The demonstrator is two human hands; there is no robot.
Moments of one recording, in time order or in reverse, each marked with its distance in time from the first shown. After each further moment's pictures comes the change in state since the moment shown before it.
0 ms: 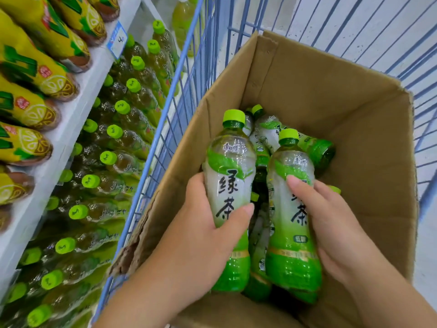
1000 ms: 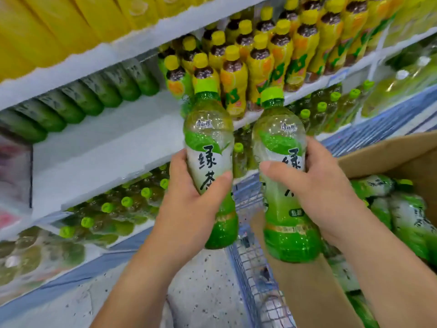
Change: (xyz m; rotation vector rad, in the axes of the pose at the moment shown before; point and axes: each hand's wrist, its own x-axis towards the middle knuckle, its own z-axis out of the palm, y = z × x) left_hand -0.226 -0.069 -0.031 -0.389 1.087 0.081; right_hand -0.117 0.002 0.181 -0.688 -0.852 -0.374
